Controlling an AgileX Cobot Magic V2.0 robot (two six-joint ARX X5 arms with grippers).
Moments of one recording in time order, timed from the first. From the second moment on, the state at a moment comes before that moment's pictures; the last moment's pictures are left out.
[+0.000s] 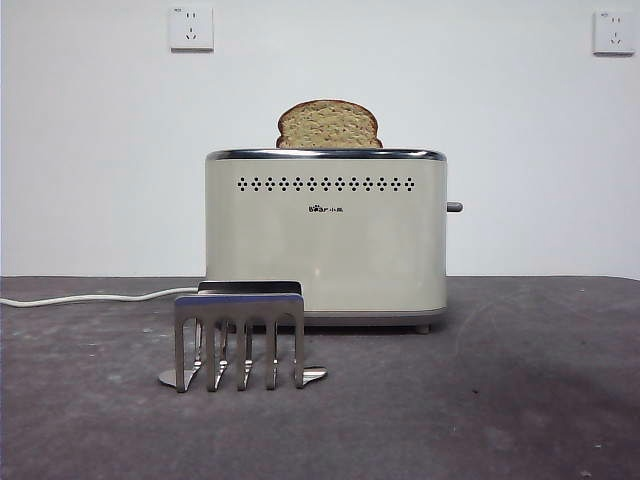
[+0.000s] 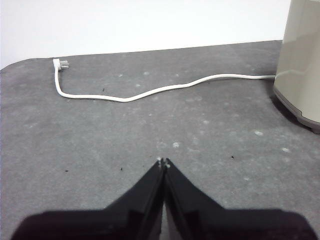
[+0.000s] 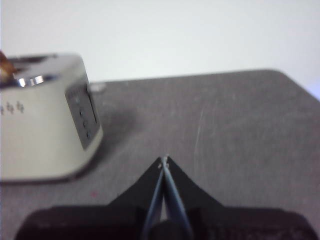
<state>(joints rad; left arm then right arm) 0.06 0.00 0.02 -0.18 0.00 0.05 0.03 0.10 0.13 -0.14 -0.04 0.05</state>
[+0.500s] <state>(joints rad) 0.06 0.00 0.02 -0.18 0.00 0.05 0.03 0.00 0.02 -0.17 -0.04 0.11</state>
